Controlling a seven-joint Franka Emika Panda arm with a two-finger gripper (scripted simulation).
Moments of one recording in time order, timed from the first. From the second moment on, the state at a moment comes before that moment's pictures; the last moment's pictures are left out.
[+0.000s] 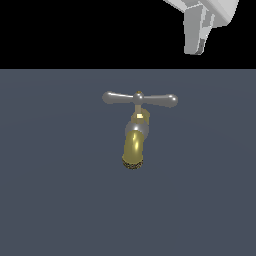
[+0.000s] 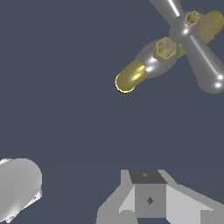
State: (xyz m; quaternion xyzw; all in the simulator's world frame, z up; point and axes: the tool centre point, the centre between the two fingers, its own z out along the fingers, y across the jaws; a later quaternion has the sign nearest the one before) arm -0.182 -0.097 0.322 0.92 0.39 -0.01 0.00
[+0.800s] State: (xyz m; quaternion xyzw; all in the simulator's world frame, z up) arm -0.120 -0.124 0.254 0.85 0.53 -0.01 0.00
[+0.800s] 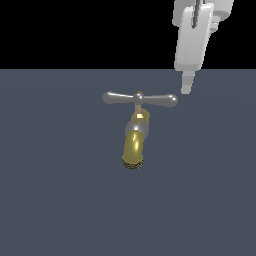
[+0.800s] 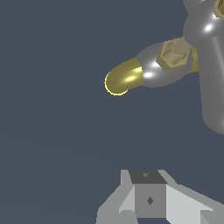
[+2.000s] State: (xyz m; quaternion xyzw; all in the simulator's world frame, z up) arm -0.061 -0.126 0.197 0.77 0.64 0.00 0.00
